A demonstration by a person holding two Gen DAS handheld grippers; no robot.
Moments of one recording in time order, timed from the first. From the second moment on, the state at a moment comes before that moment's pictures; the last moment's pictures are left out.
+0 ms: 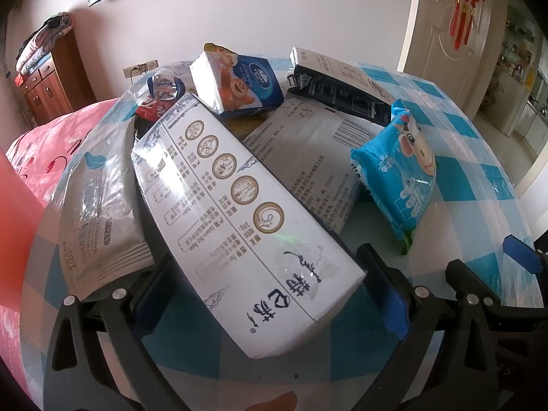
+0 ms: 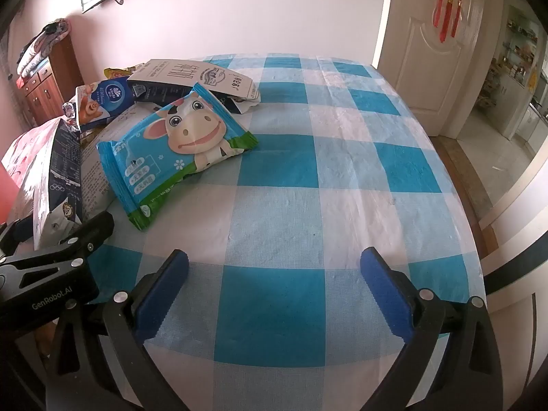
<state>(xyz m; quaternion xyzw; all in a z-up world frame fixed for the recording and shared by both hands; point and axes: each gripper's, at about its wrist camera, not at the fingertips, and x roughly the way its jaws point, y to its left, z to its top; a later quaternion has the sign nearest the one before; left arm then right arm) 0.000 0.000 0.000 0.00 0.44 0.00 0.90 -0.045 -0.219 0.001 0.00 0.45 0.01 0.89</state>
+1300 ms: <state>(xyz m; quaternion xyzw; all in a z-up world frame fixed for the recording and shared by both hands) -0.015 0.002 0.002 0.00 0.43 -0.01 0.90 -0.060 -0.219 0.003 0.01 0.45 0.01 0.89</state>
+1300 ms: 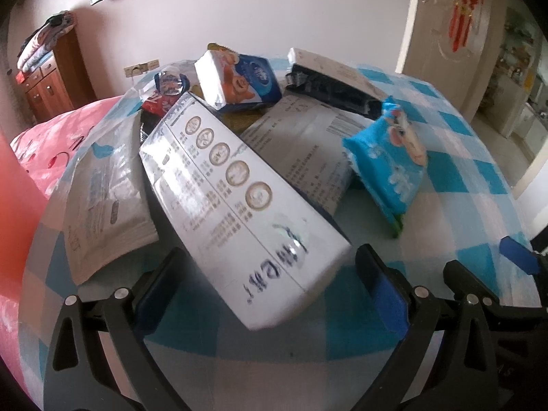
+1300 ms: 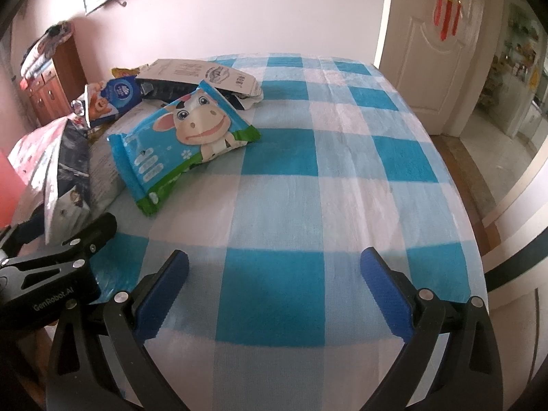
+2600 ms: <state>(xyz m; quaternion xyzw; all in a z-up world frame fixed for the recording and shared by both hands) -0.145 0.082 0.141 -0.03 0.26 -0.01 0.96 -0.196 -0.207 0.172 0.00 0.21 -0.04 0.98</state>
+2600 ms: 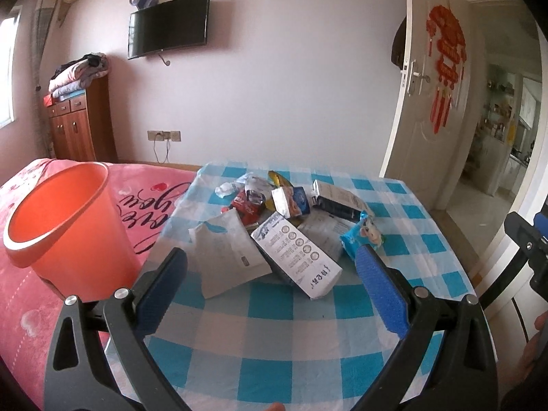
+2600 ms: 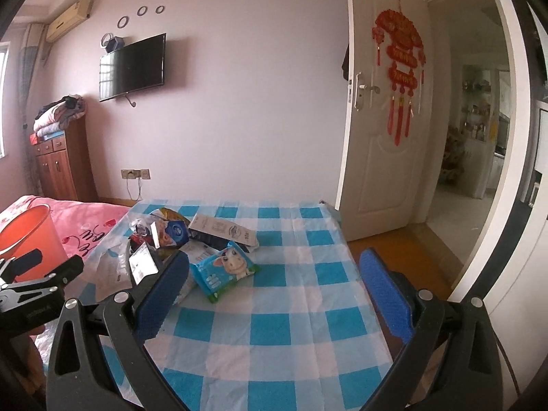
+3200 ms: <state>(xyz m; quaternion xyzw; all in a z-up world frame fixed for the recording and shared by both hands) -0.157 0.095 0.145 -0.05 0.25 -0.02 0.97 -0.190 -0.211 0.167 0.00 0.21 -0.04 0.98</state>
